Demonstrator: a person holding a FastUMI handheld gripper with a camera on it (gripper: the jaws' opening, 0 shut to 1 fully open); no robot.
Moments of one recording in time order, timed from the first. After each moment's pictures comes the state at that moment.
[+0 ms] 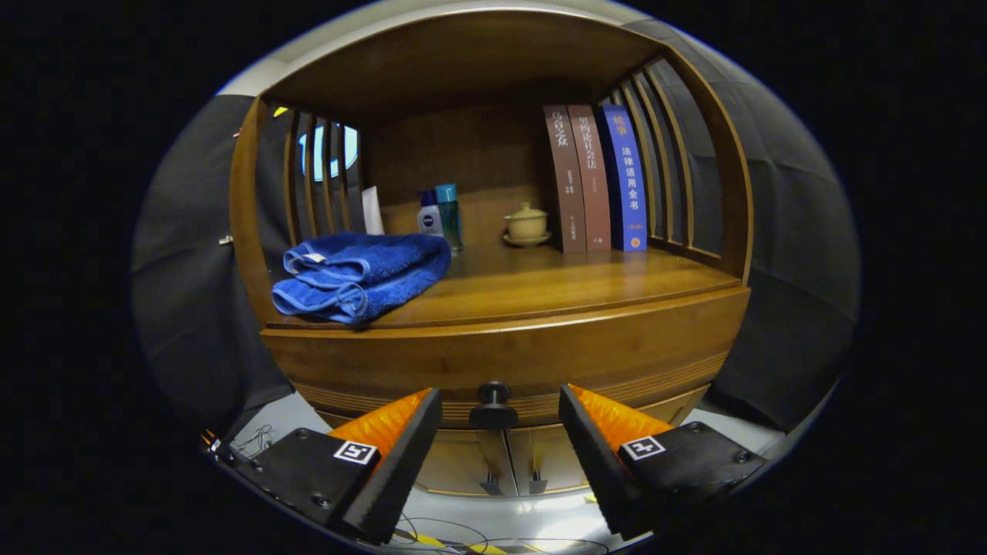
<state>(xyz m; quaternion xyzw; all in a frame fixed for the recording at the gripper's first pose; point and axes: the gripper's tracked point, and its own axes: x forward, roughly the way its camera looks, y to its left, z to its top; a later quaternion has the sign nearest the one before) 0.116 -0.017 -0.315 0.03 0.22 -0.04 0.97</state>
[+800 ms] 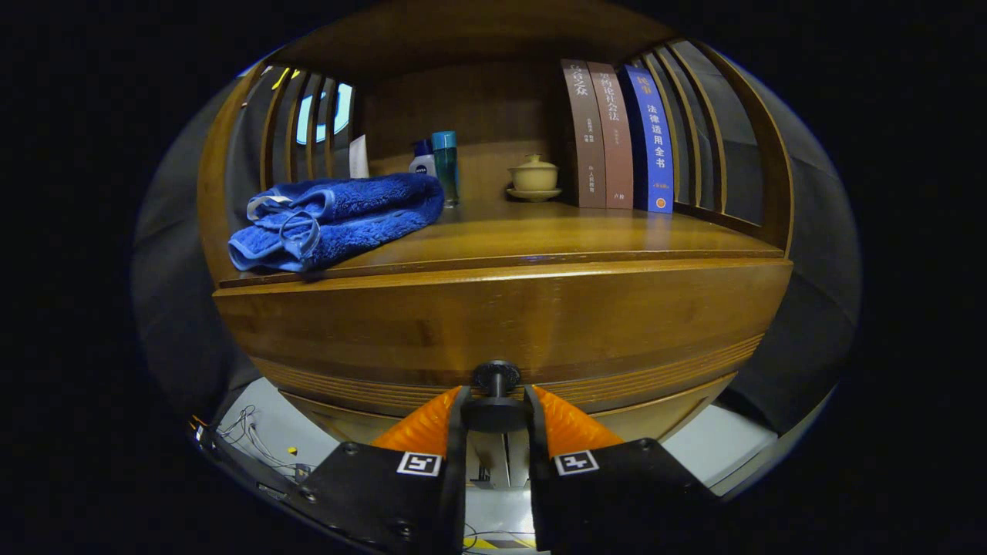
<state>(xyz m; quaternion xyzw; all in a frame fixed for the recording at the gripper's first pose) 0.140 -0.015 -0.368 0.02 0.27 -0.05 0.96</state>
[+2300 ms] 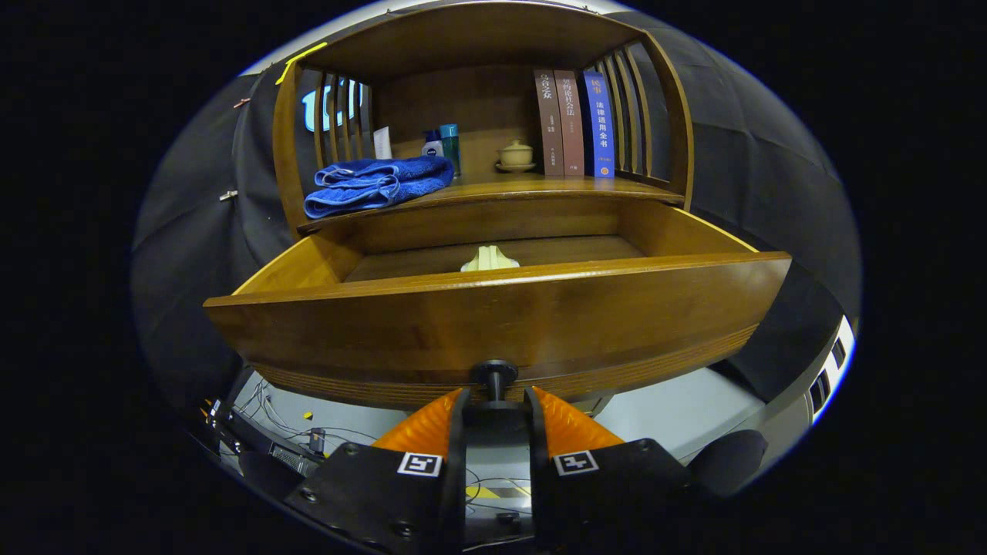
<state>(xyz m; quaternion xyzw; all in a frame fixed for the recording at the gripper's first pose) -0.039 -0.006 -0.345 0.03 0.32 -0.06 0.94</state>
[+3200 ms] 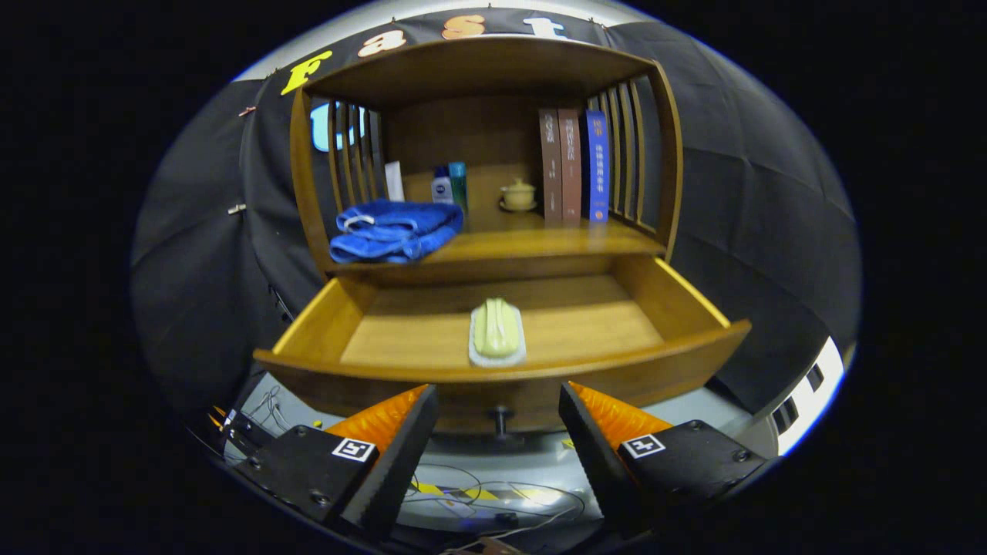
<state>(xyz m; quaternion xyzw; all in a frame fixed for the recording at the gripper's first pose) -0.024 0.001 -0.236 0.02 0.29 -0.05 0.95</state>
